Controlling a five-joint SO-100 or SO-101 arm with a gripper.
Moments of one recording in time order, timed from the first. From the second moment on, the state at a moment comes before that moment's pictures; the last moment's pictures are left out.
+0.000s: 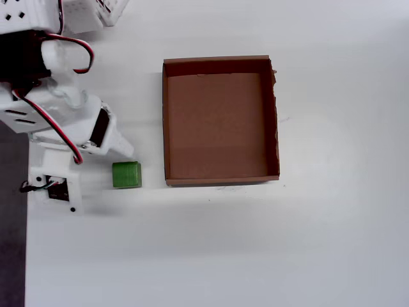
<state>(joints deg) -1.9 101.1 114.1 48.9 -64.4</state>
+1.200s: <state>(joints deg) -4.6 84.3 103.2 44.3 -76.6</state>
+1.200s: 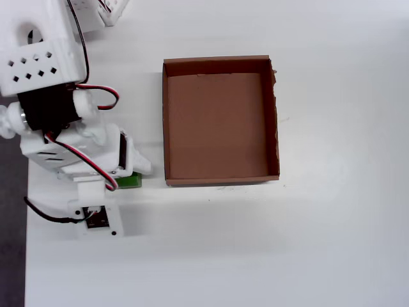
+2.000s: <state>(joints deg) -5.4 78.5 99.5 43.9 -76.9</state>
